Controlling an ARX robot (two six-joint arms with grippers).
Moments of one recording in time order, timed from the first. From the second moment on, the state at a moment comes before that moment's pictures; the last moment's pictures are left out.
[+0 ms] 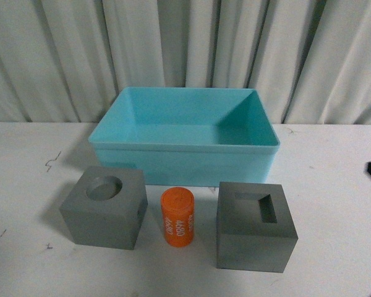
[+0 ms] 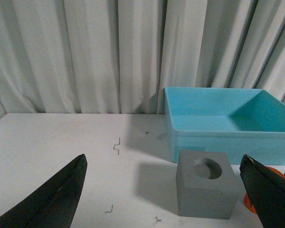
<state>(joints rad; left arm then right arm) 0.00 0.01 0.01 0.00 0.00 -0.01 0.13 1.28 0.35 0.52 -0.16 0.13</state>
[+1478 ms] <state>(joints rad) 0.00 0.01 0.01 0.00 0.00 -0.01 0.39 1.88 0.64 0.57 0.11 0.28</state>
